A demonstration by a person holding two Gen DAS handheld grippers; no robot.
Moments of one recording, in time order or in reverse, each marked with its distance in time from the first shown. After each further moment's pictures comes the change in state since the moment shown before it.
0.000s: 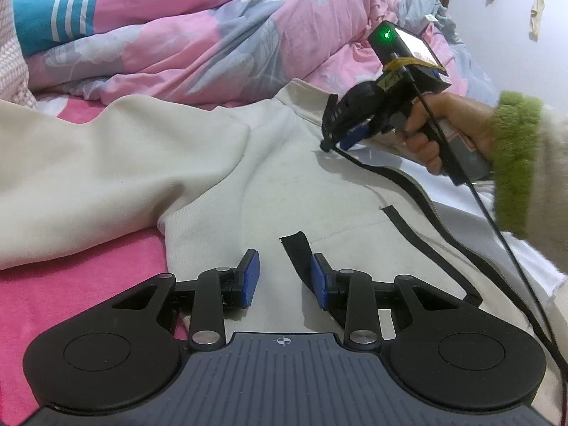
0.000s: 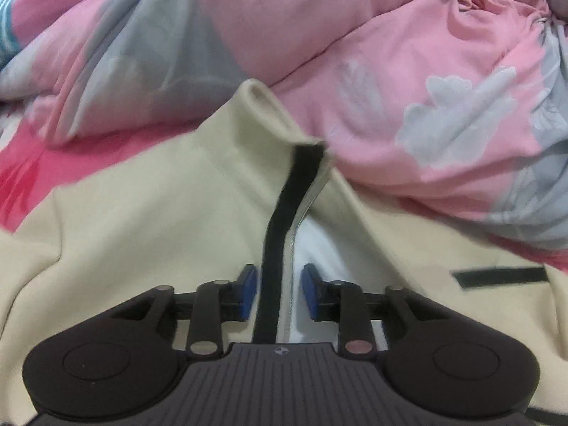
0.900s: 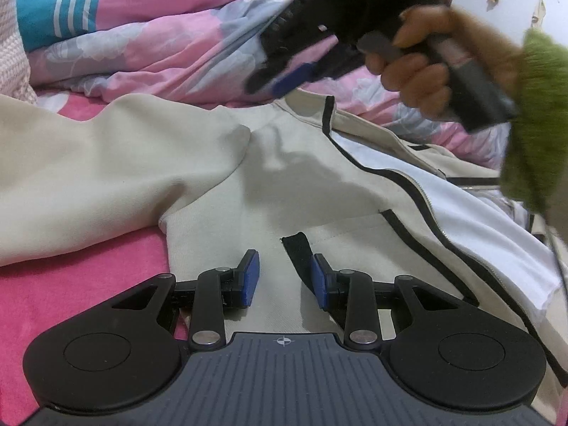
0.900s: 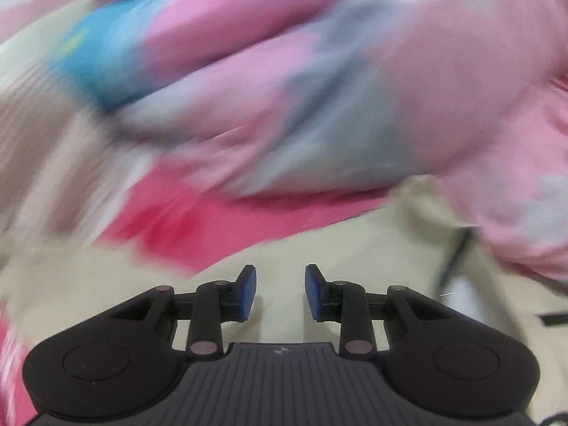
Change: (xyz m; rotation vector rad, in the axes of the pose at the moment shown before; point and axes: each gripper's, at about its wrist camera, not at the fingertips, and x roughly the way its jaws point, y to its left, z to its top) left arm -0.001 0.003 0.000 -0.018 -0.004 -0.010; right arm -0.077 0.102 0.024 -0.161 -0.056 0.313
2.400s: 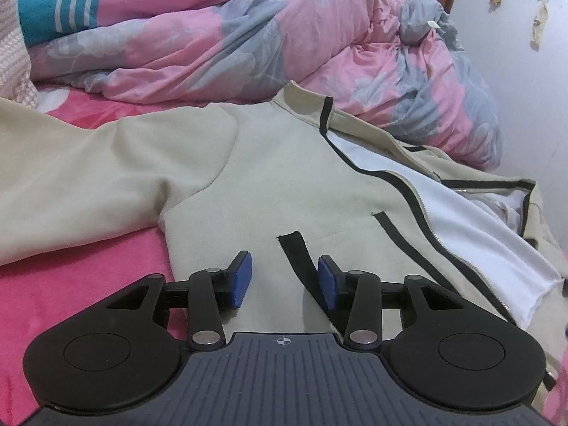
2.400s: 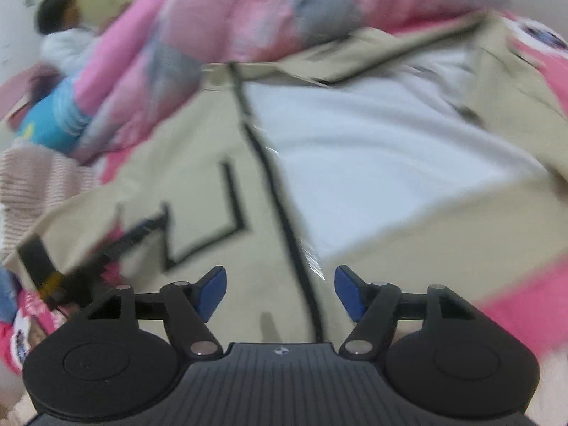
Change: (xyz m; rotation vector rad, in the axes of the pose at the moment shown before) left arm -0.009 0.003 0.009 -0.028 0.022 -0.018; right arm -0.231 -0.015 -0.299 0.721 -0.064 -0.163
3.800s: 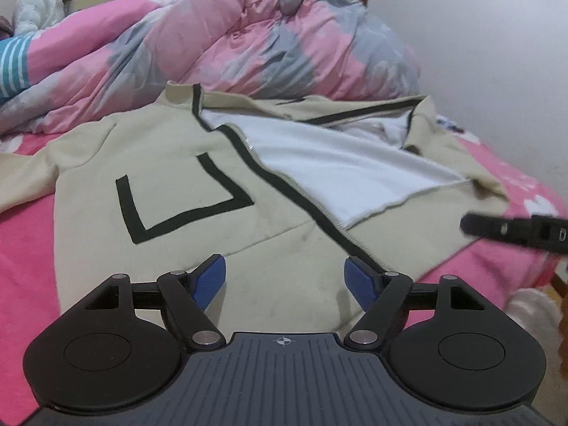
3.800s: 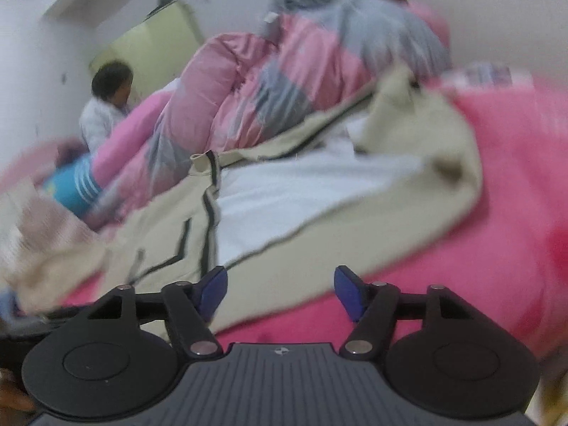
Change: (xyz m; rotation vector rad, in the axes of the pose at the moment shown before) left arm -0.059 -0.174 -0.092 0.236 0.040 0.008; right arm -0.027 -0.107 -0.067 -0.088 -0.433 0.068
